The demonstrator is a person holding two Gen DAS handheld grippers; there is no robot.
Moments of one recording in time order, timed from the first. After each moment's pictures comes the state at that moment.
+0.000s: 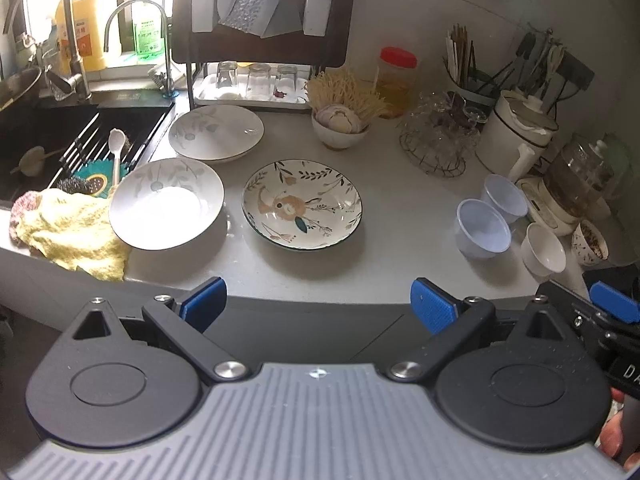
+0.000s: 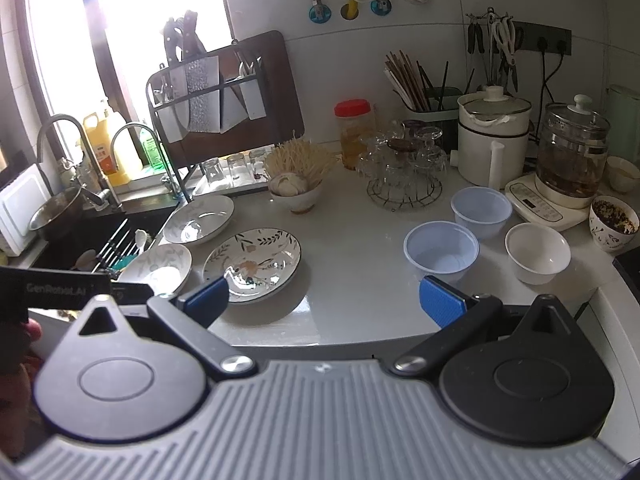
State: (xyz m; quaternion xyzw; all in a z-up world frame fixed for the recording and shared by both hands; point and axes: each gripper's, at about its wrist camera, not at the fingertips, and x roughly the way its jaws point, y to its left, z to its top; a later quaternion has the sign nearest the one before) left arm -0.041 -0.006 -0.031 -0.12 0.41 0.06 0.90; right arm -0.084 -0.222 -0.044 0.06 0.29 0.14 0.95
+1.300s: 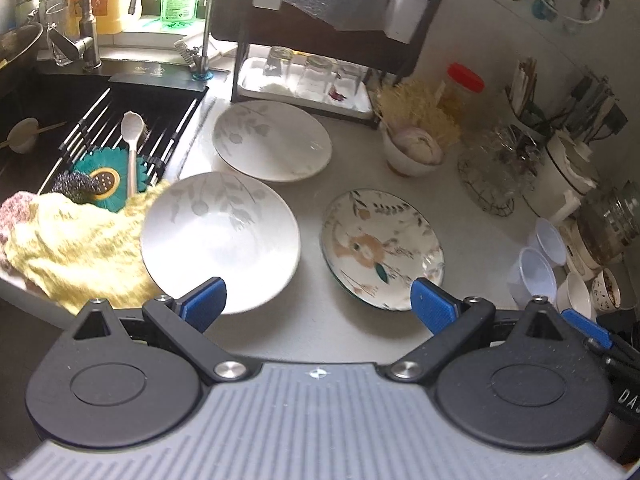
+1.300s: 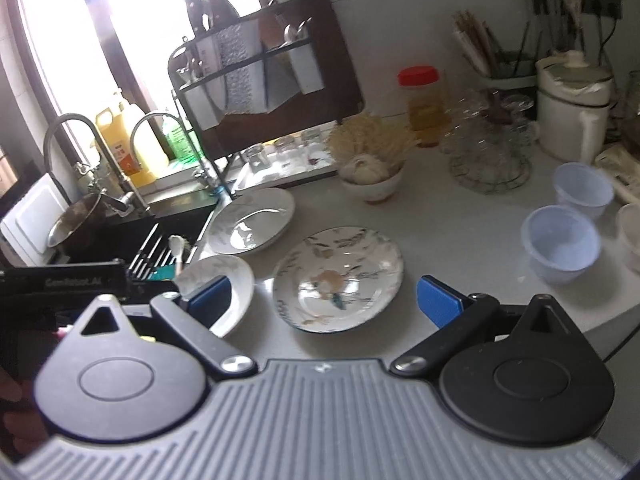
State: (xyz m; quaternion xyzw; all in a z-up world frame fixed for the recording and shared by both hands) left arm 0.045 0.169 -0.063 -0.17 0.43 0.05 0.88; right arm -0.007 -0.085 -0.065 0.09 0.32 0.17 0.93
